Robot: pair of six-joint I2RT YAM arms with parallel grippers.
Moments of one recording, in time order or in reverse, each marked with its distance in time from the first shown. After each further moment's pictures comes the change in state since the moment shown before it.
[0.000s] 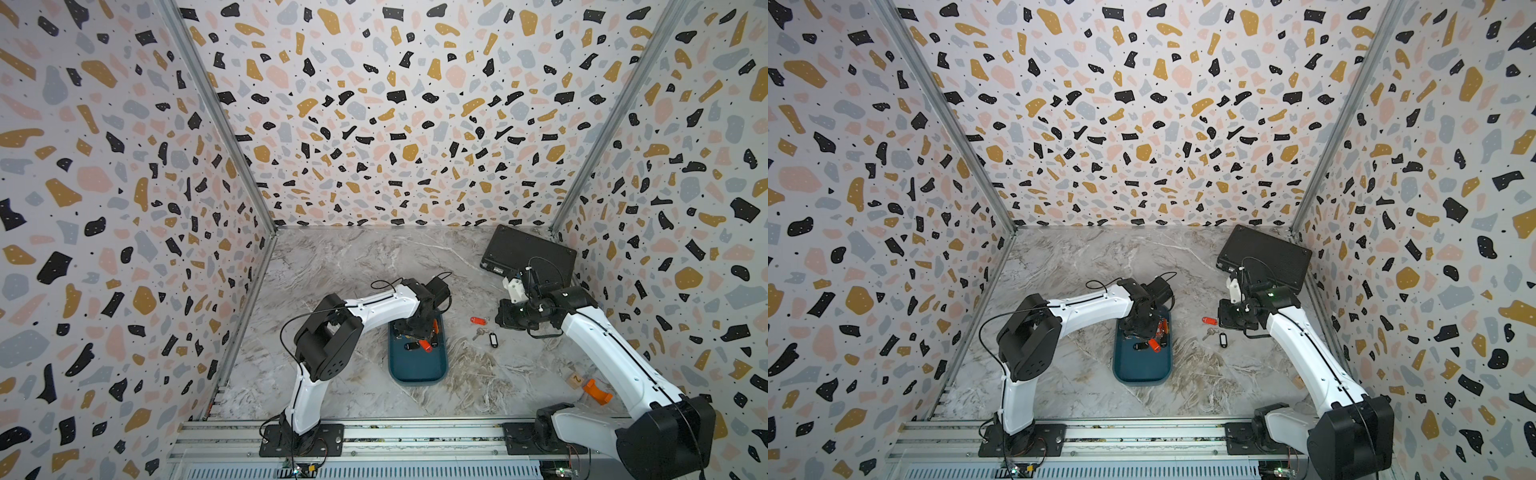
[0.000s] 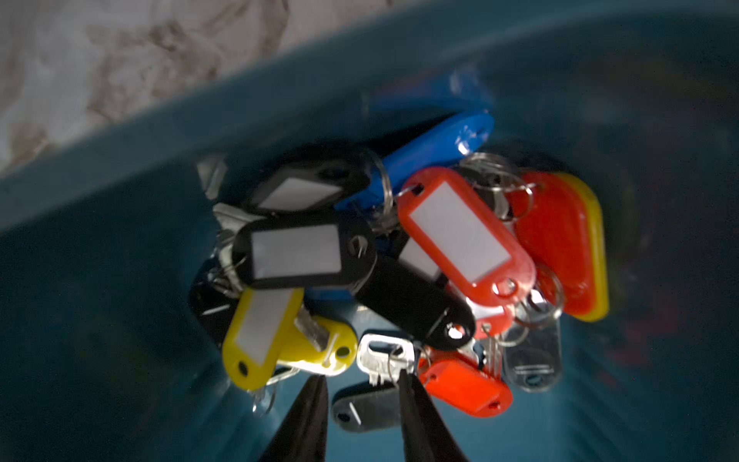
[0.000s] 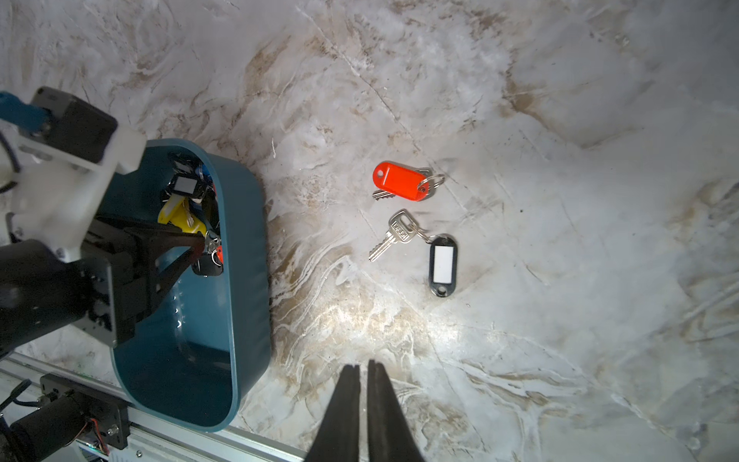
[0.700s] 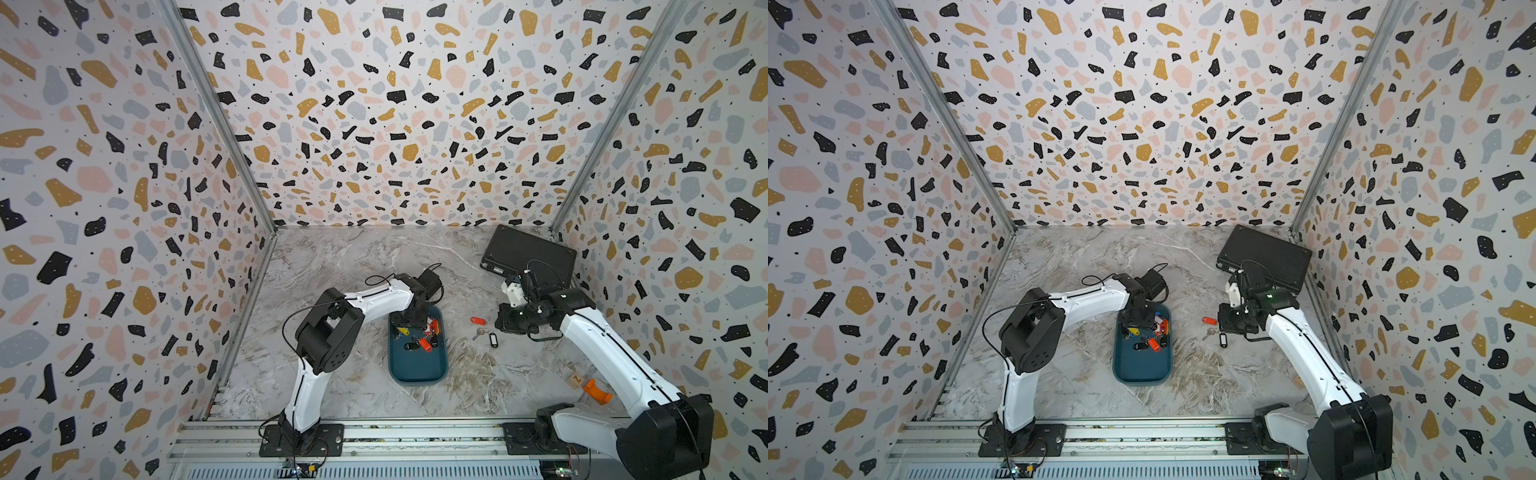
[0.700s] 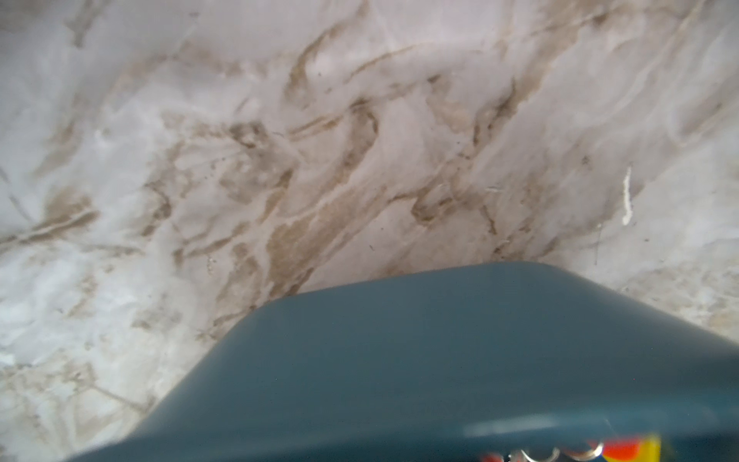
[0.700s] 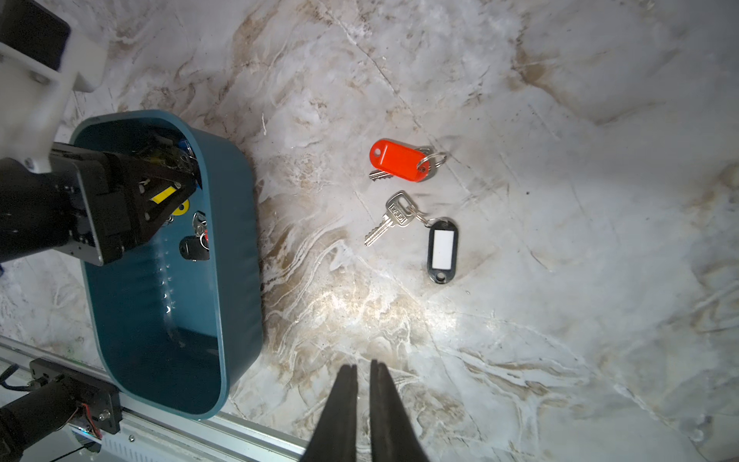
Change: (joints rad) left arm 0.080 0.027 0.000 0.091 0.000 -0.031; right arm 0.000 0.000 -0.022 -0.016 -0.007 -0.019
